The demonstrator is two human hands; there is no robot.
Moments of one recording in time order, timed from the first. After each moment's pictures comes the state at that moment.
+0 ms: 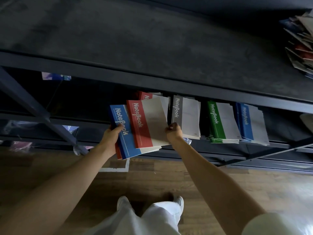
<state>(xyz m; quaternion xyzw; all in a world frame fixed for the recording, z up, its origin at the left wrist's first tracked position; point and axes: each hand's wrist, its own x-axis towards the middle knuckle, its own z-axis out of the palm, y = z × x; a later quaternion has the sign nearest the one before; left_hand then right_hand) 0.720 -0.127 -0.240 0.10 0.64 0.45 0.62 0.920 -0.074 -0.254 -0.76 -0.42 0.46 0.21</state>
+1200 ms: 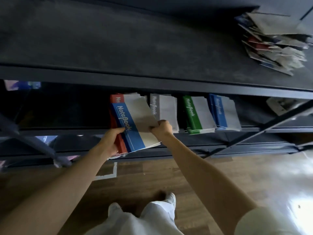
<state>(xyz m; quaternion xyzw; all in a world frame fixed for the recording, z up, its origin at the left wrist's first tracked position) 0.784 -0.128 -0.217 0.12 0.56 0.39 0.72 0.954 -0.090 -0.221 -0.77 -0.49 0.39 0.16</state>
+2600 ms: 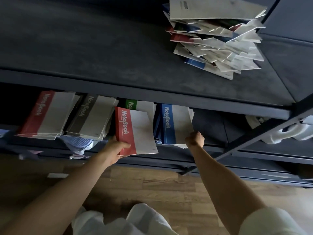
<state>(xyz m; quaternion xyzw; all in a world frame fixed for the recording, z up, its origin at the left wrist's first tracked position) 1.152 -0.088 -0.240 0.17 0.66 0.38 0.63 1.408 -0.014 -0.269 -0.84 -0.44 0.30 0.11</state>
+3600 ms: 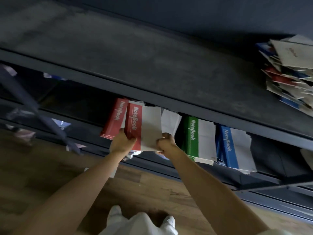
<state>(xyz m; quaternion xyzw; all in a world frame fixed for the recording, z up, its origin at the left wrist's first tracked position) 0.897 -0.116 -0.230 0.40 0.77 0.32 0.38 1.043 -0.056 -0.222 -0.67 -0.38 0.61 0.17</state>
